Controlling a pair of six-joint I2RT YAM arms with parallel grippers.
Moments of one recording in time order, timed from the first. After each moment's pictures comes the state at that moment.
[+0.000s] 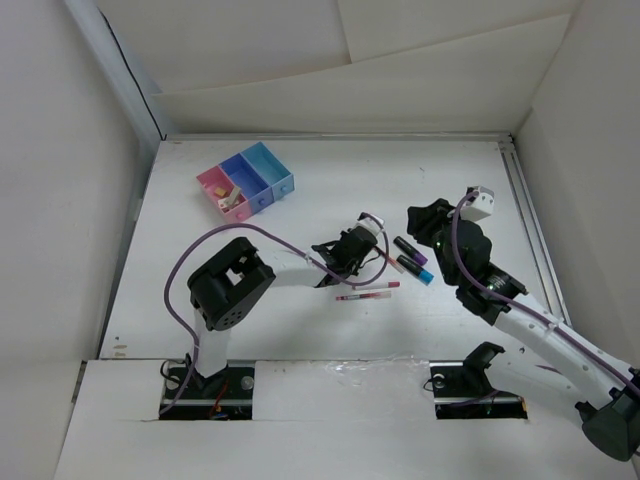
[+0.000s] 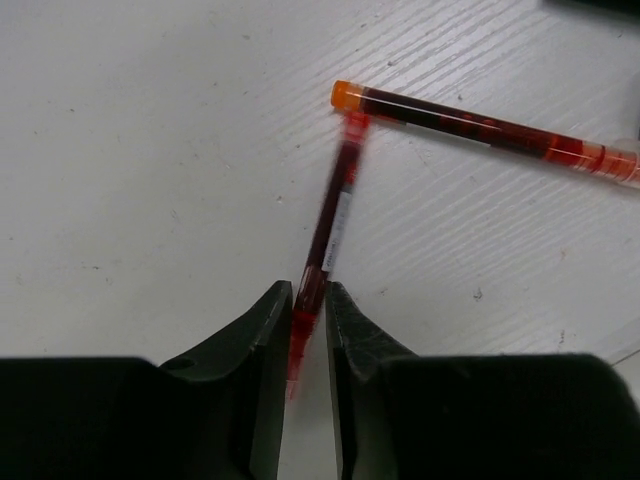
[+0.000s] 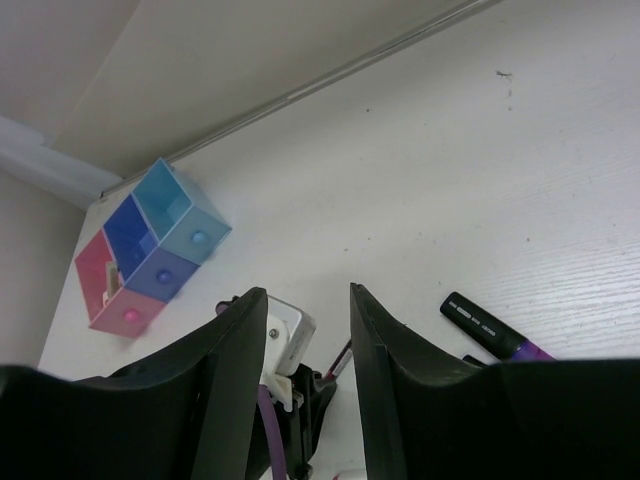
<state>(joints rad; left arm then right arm) -0.95 1.92 1.10 0.02 -0.40 -0.20 0.65 0.87 0.71 0.00 0.57 0.64</state>
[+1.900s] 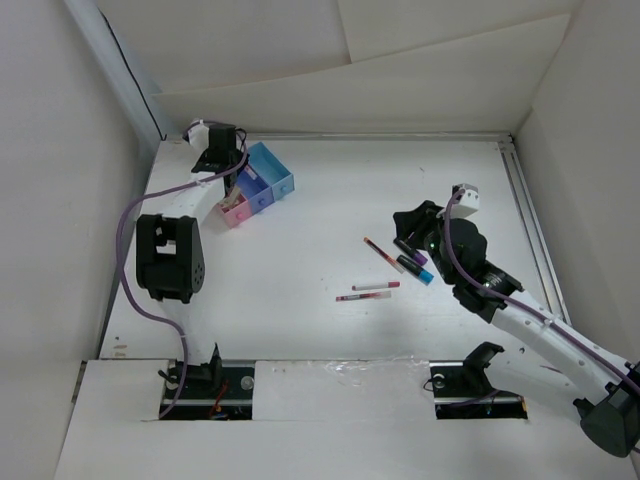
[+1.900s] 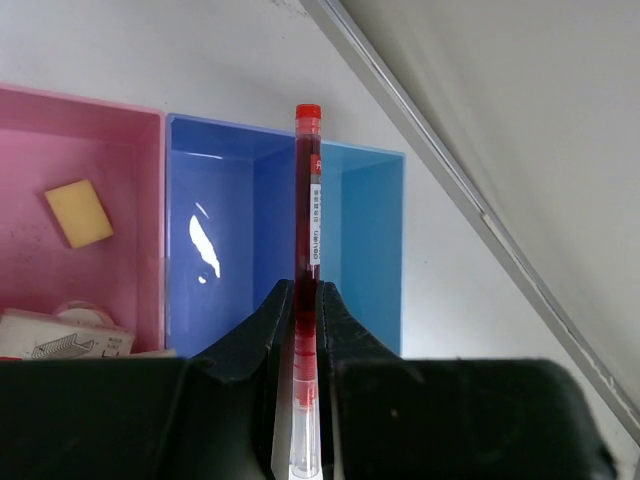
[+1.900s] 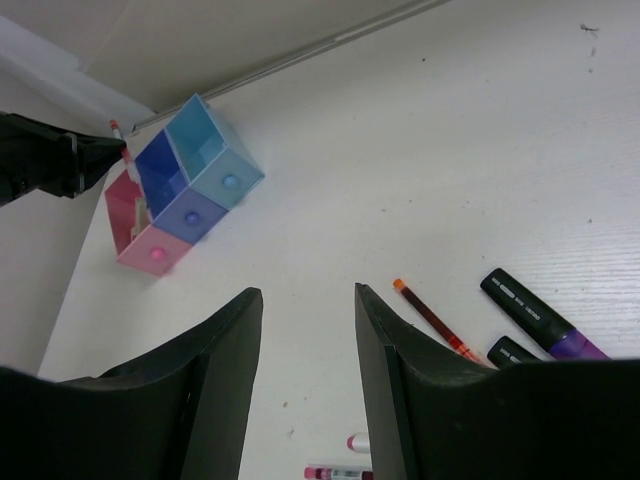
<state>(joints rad) -0.12 1.89 1.47 -0.14 -0.28 -0.91 0.65 0.90 0.71 0.00 0.41 0.63</state>
